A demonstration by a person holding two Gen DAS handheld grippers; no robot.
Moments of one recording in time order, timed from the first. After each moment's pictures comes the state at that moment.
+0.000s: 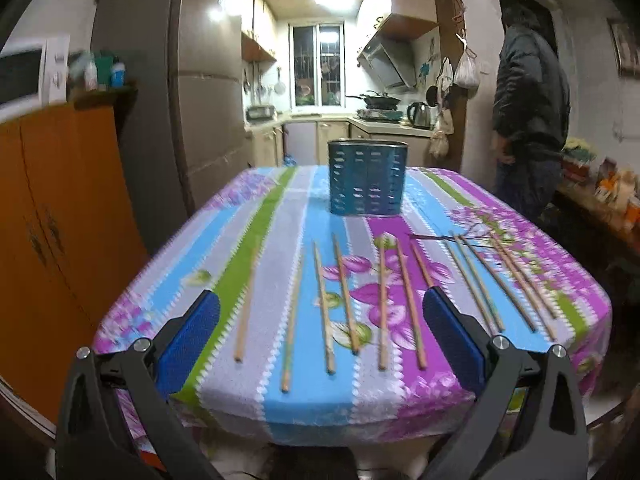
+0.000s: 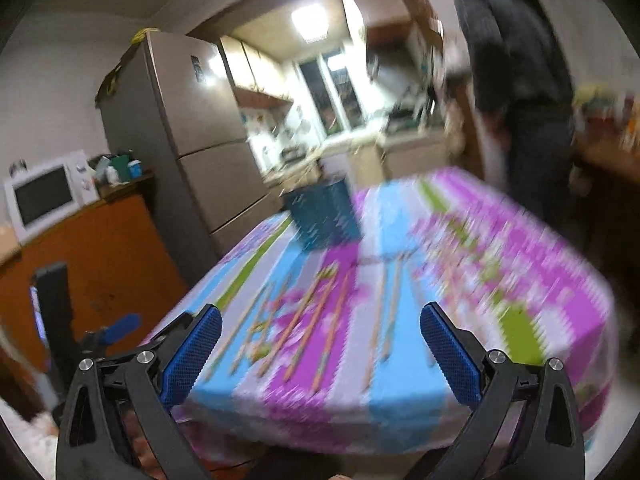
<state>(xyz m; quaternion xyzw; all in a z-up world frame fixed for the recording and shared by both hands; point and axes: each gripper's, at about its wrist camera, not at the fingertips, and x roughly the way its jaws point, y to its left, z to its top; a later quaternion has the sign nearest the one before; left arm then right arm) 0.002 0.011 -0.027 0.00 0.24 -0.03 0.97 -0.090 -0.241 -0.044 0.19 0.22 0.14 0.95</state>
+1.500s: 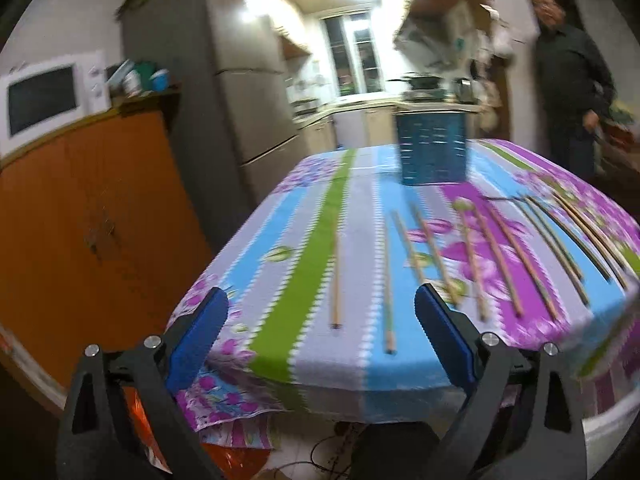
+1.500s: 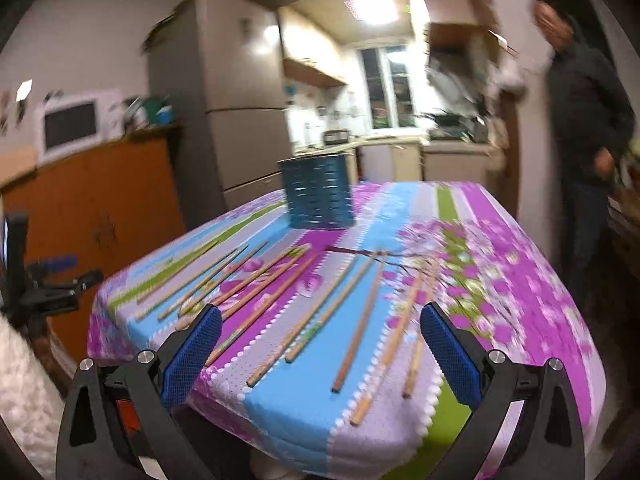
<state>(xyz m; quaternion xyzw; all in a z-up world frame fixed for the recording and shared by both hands) -0.012 0.033 -0.055 0.09 0.25 0.07 0.96 -0.038 -0.299 -0.077 0.02 0.20 0.20 0.96</state>
